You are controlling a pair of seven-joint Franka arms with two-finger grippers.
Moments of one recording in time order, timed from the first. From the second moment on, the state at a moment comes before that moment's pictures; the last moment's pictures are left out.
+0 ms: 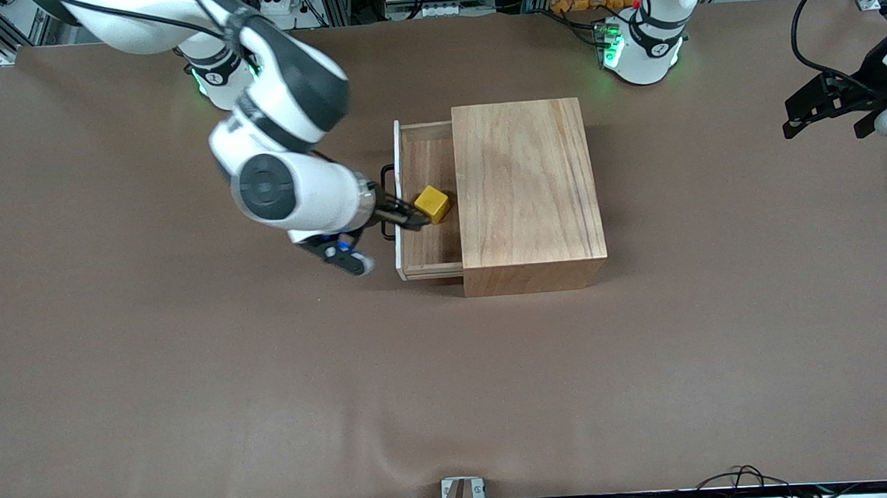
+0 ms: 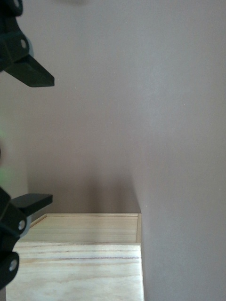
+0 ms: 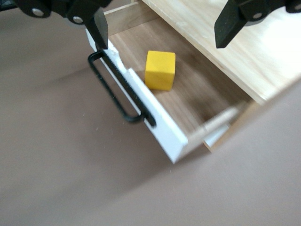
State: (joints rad) left arm 0.18 -0.08 -0.20 -1.61 -0.03 1.53 0.02; right arm 0.07 0.56 0.59 -1.29 0.12 1.69 1.14
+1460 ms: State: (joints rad) left arm 0.18 -0.08 -0.20 -1.62 -0.03 1.55 0.02; right arm -0.06 0.21 0.11 -1.12 0.02 1.26 0.21
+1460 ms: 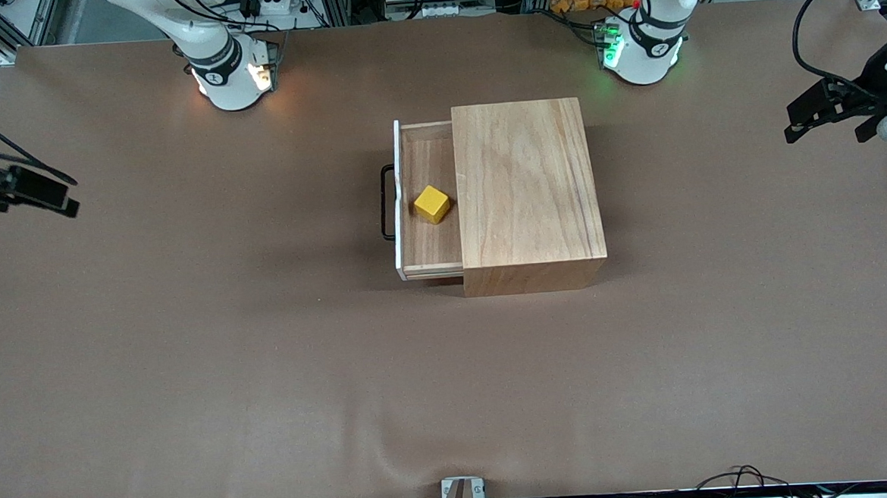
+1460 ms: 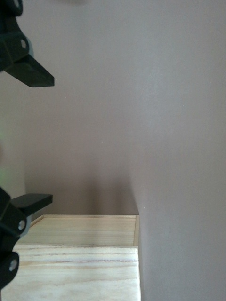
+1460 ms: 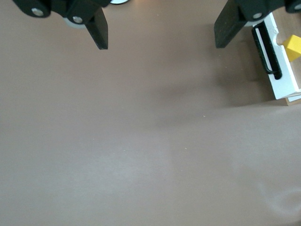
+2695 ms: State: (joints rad) left arm 0.18 -0.06 -0.21 -1.60 -0.03 1.55 -0.06; right arm -0.06 -0.07 0.08 -1.53 0.02 1.45 0.18
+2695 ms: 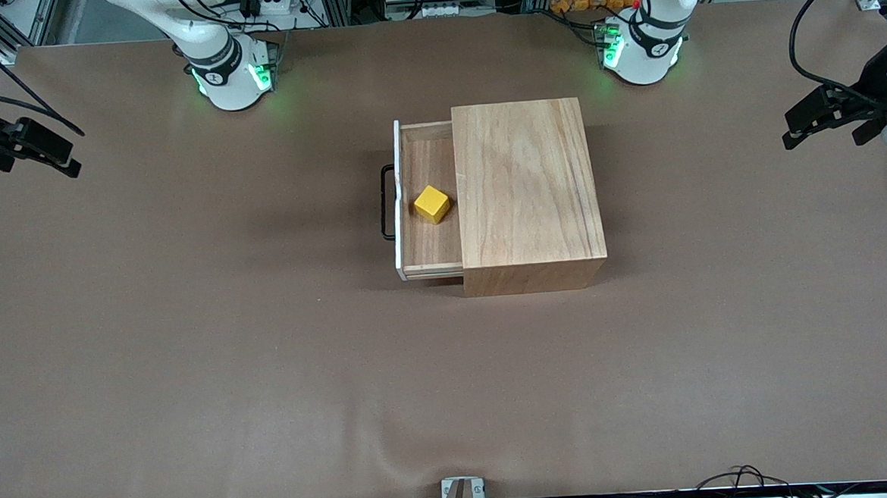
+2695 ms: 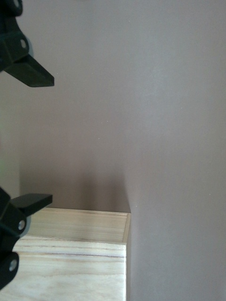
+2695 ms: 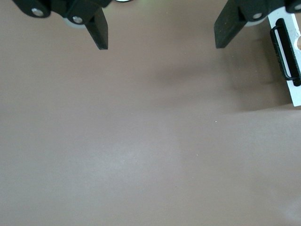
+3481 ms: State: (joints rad) left arm 0.17 -0.06 -0.21 -1.59 -0.03 1.55 -0.06; right arm -0.06 -0.06 0.08 -1.53 0.02 1.45 0.03
